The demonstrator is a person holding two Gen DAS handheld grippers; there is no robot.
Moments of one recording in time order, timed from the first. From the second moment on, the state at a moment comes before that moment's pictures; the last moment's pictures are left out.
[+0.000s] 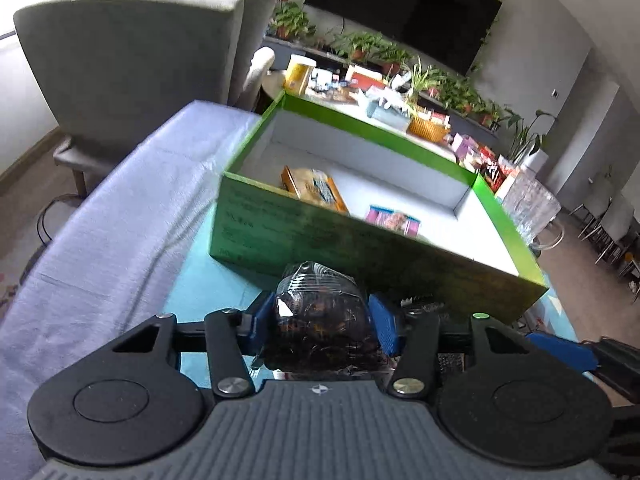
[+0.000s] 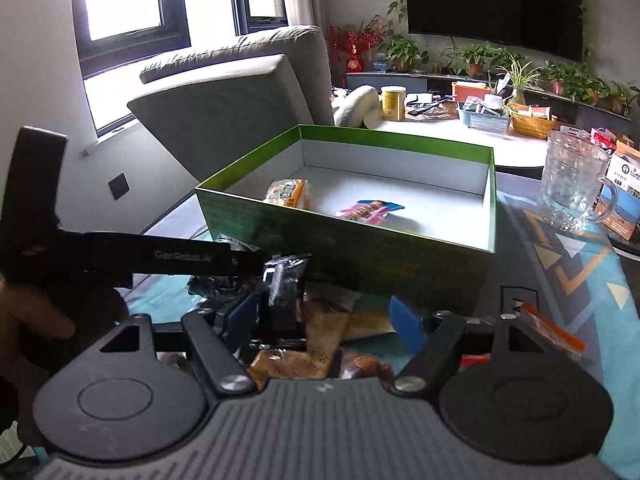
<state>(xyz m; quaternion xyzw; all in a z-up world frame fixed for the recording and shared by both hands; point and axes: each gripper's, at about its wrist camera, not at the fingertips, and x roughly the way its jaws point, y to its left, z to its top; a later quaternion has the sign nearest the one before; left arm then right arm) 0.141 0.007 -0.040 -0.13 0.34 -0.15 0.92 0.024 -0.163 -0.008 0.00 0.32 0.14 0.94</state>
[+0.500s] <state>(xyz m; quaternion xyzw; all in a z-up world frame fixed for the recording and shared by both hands) 0.121 0.040 -0.019 -0.12 0.29 -0.11 0.94 0.044 -0.126 -0.024 -0.03 0.34 0.09 0.94</state>
